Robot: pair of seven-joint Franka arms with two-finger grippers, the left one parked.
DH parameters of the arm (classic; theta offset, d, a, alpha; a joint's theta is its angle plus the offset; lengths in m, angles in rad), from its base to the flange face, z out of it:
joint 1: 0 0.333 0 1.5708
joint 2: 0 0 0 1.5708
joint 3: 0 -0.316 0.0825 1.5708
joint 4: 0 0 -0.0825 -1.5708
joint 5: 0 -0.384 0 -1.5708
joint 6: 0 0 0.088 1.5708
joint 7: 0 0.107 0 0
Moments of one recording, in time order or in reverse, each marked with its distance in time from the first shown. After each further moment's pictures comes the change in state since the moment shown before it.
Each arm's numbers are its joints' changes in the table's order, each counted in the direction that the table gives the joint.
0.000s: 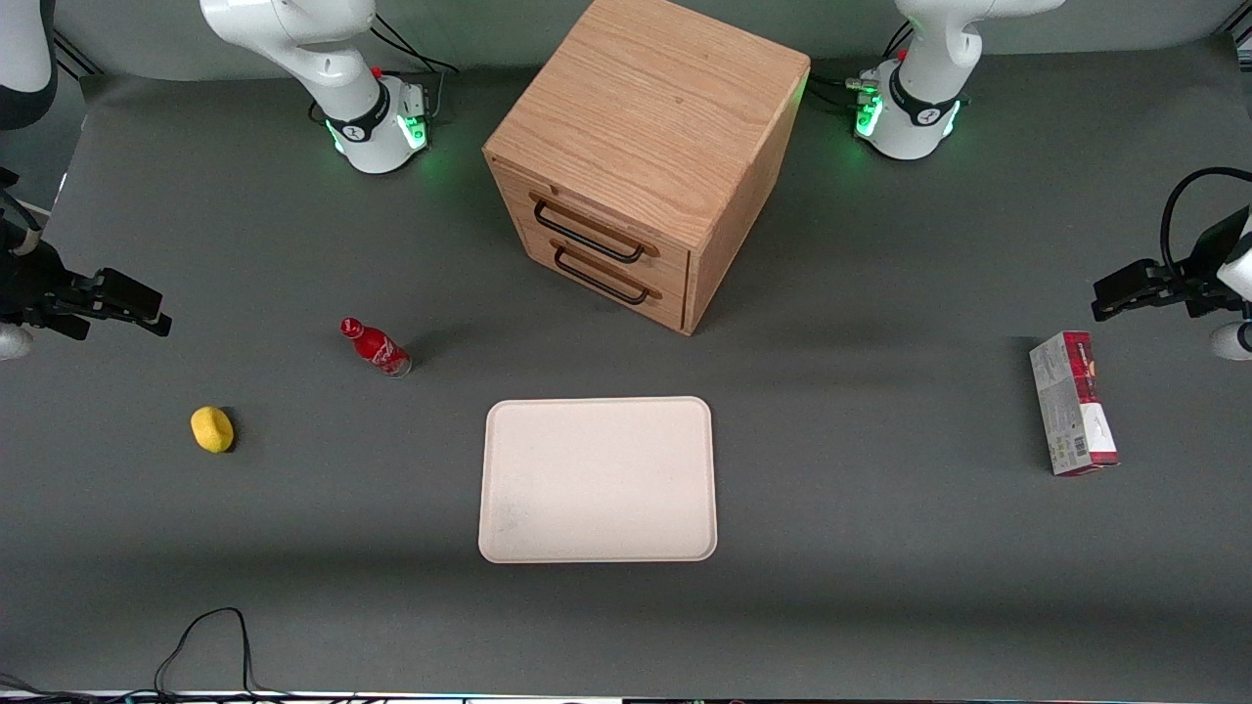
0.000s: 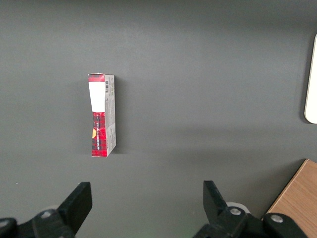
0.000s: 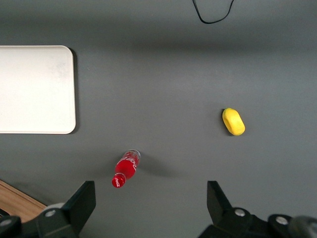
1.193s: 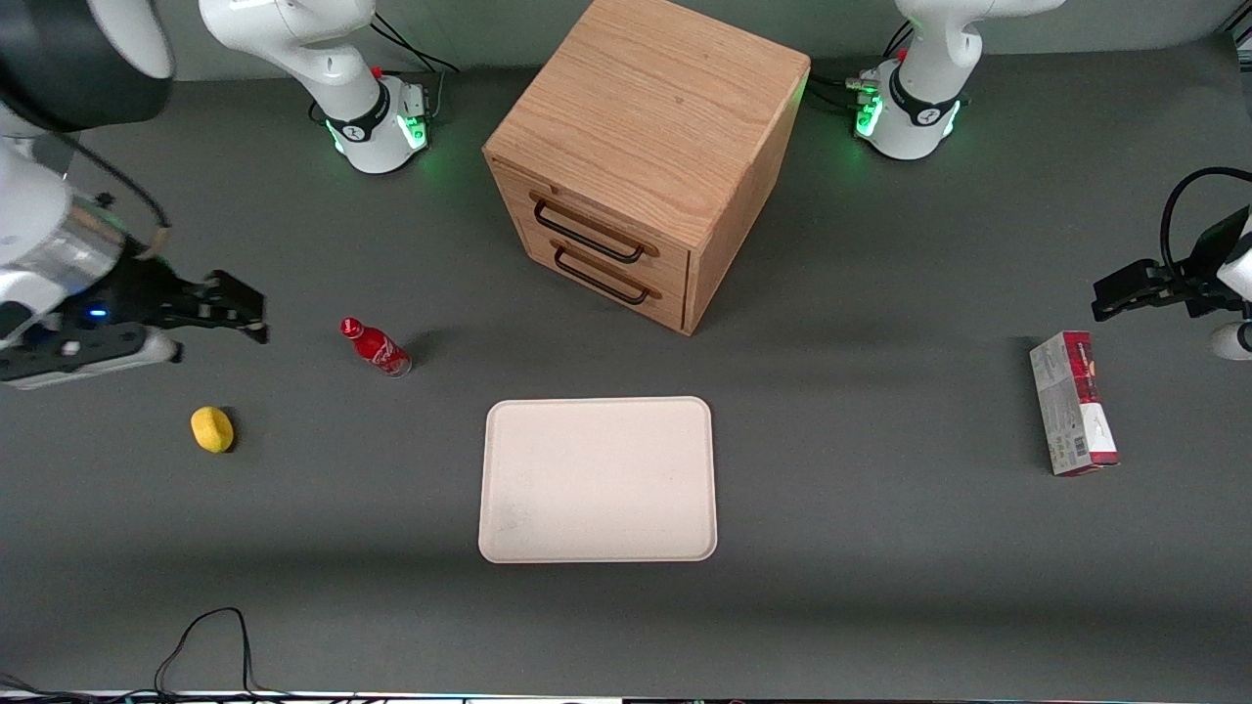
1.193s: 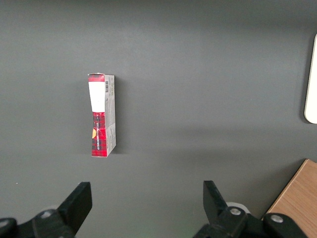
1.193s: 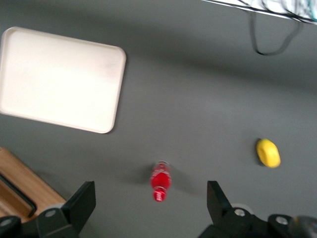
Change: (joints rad) arm 0.180 -0.104 -0.058 -0.128 -0.002 -0.002 0.000
